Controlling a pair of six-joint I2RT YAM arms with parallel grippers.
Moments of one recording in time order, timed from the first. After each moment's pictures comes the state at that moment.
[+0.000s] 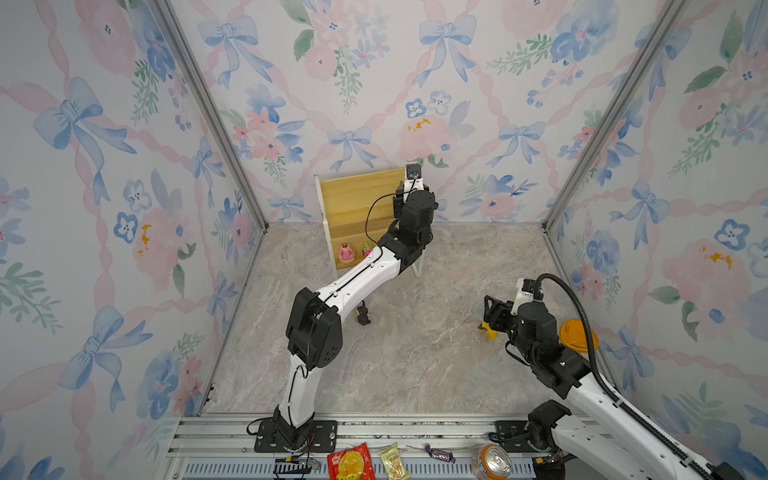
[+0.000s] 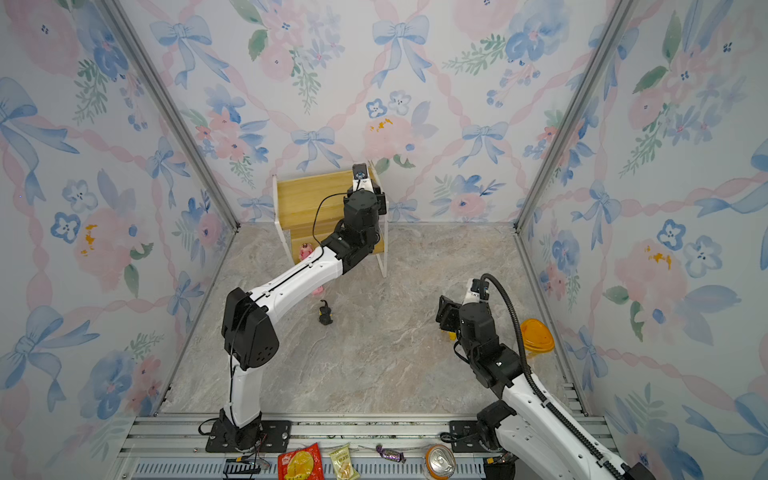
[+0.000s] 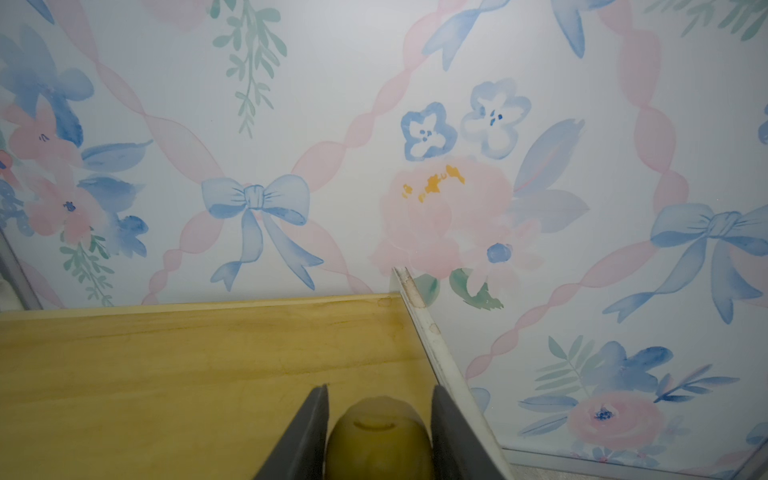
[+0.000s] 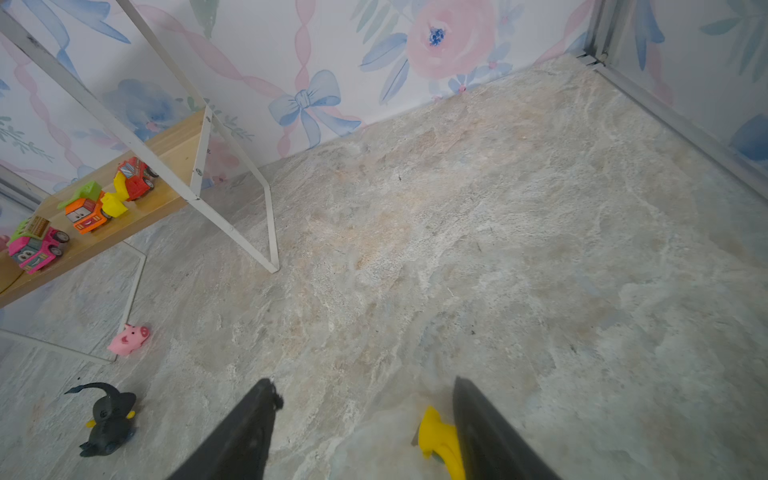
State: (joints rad) left arm -0.71 2.04 1.95 0.16 -0.82 -0.04; right arm 0.50 0.76 0.52 -0.20 0.35 0.53
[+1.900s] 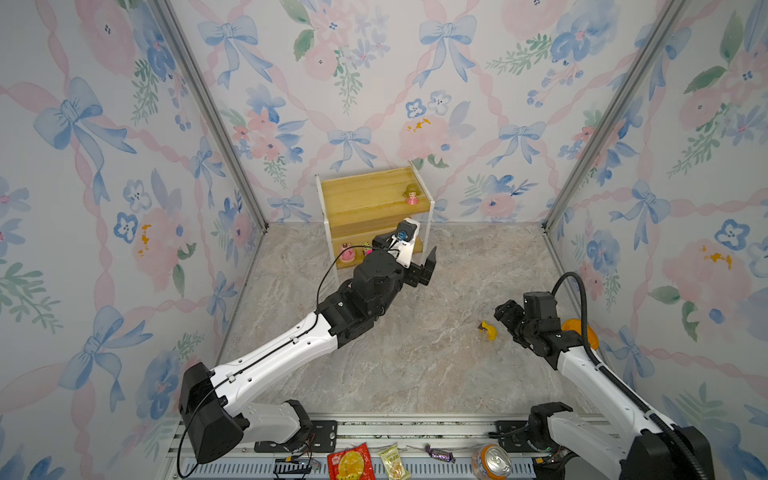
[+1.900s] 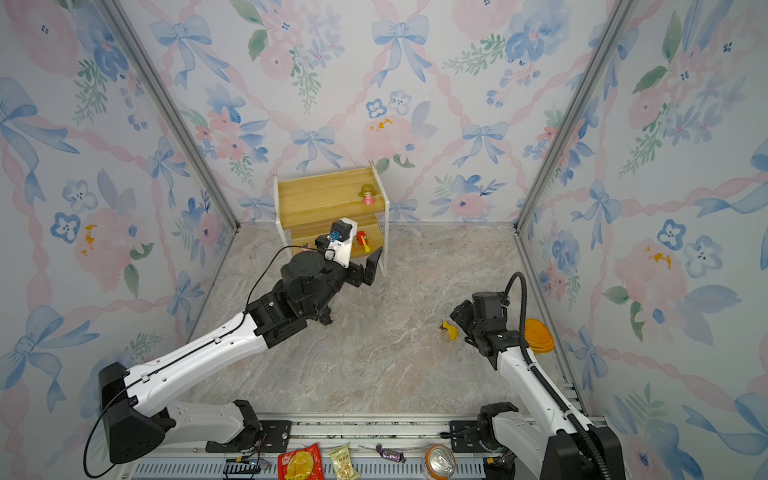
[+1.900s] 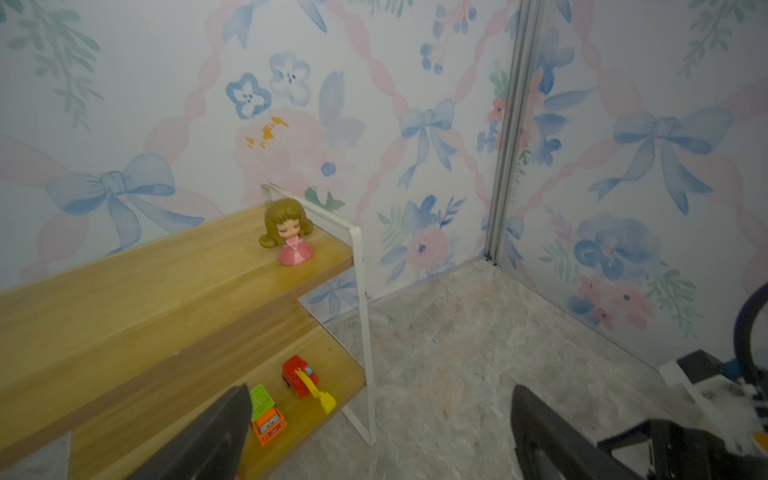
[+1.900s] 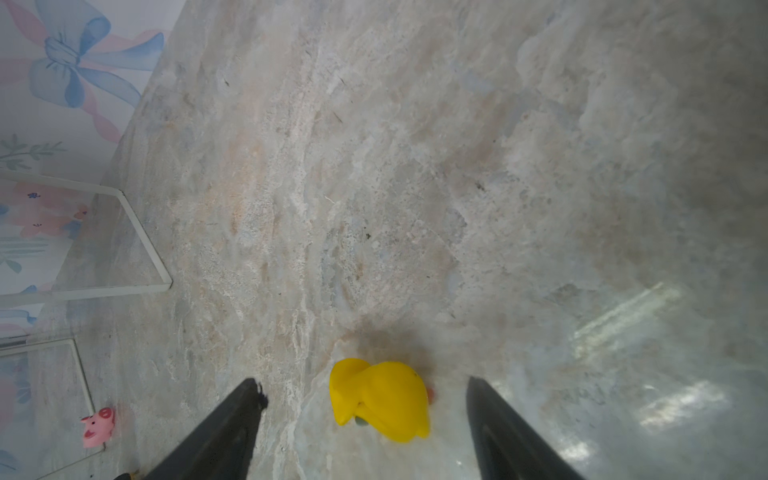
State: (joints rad) left arm -0.90 1.27 1.14 0.01 -0.39 0.03; right arm 0.16 1.03 0.55 -0.38 0.04 0.95
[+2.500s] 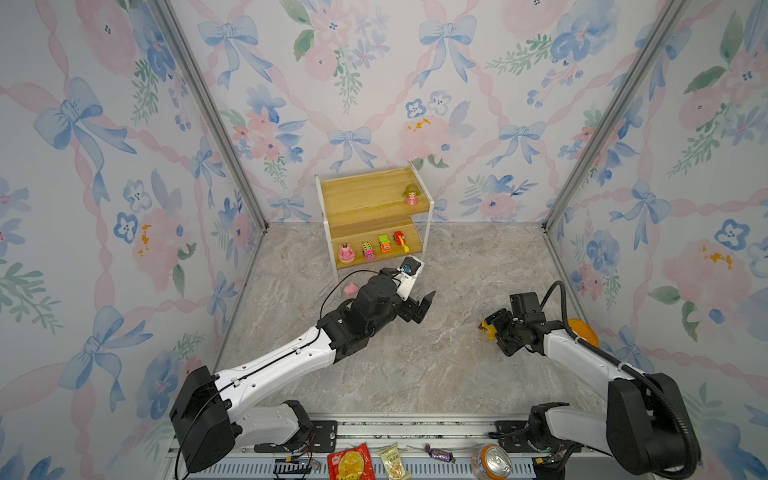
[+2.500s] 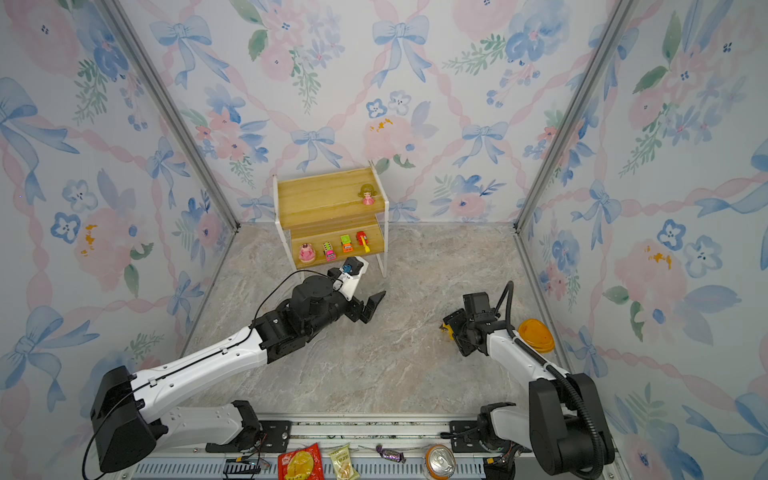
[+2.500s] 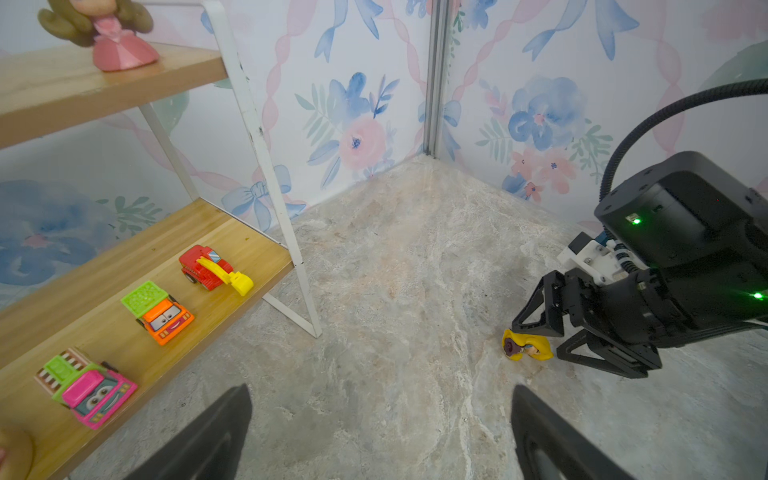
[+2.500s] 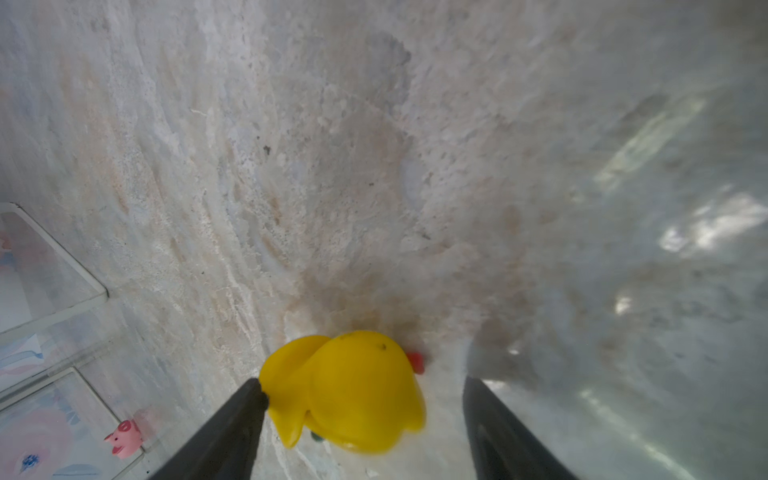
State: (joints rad) left arm -0.87 1.23 0.94 -0.01 -0.19 -0.01; right arm 0.18 1.29 0.61 -0.39 -0.10 1.16
